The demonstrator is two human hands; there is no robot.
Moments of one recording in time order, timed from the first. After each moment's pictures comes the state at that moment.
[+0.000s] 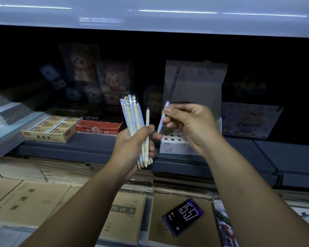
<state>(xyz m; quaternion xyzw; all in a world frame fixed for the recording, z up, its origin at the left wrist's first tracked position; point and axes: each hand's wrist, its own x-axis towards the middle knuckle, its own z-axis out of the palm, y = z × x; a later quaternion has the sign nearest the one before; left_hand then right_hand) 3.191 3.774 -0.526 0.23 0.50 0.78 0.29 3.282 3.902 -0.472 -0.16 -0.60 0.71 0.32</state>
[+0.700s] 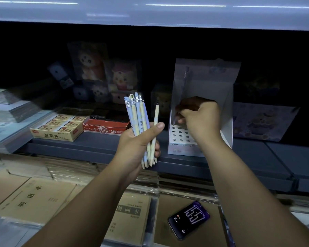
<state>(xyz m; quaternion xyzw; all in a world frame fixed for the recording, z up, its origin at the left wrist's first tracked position) 3.189 3.768 -0.521 0.21 0.49 0.79 0.29 3.255 3.914 -0.479 -0.29 -0.74 0.44 0.42</state>
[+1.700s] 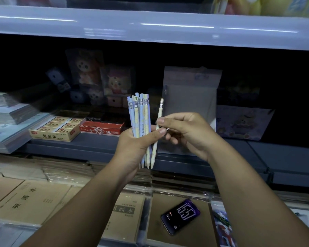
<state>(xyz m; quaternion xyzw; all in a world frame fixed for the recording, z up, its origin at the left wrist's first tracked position) 3.217 3.761 -0.507 0.29 0.49 0.77 0.27 3.305 3.890 -0.466 -0.14 -0.69 0.69 0.20</state>
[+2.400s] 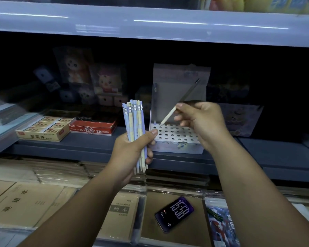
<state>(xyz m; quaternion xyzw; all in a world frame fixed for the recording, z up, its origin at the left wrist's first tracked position) 3.221 3.771 -0.525 0.24 0.52 0.76 0.30 3.319 3.925 -0.461 -0.22 -0.63 0.64 0.38</state>
